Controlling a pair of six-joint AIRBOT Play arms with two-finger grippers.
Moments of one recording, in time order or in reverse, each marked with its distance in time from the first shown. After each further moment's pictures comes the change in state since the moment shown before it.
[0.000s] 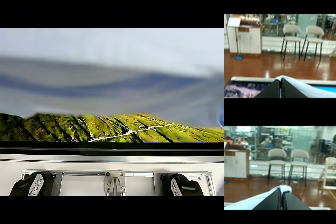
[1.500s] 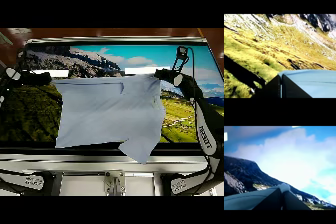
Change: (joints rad) left arm -0.255 -0.945 -0.633 0.032 0.589 0.140; right arm 0.150 -1.095 -0.498 0.058 -0.734 0.038
